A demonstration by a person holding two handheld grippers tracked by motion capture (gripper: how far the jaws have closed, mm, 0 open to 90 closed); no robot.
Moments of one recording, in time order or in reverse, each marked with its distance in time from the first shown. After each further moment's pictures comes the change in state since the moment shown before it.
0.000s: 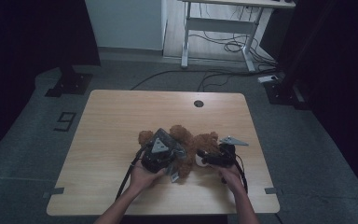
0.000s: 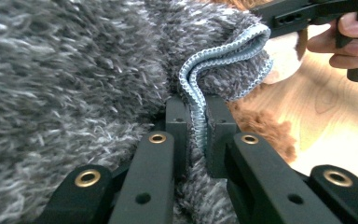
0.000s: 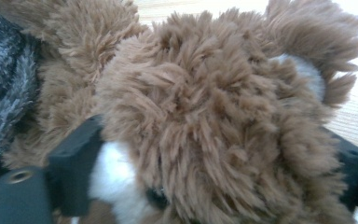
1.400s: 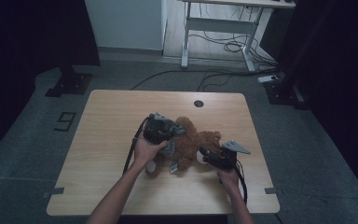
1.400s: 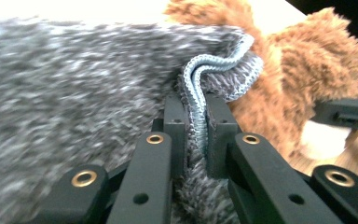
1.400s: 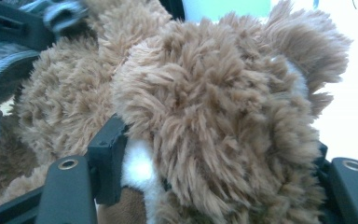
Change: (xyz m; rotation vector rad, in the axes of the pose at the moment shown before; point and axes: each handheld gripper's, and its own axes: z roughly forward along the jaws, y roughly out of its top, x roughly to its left) left arm 0.046 0.078 0.016 0.073 0.075 -0.135; right arm 0.003 -0.013 -0.003 -0.166 -0.083 -0.038
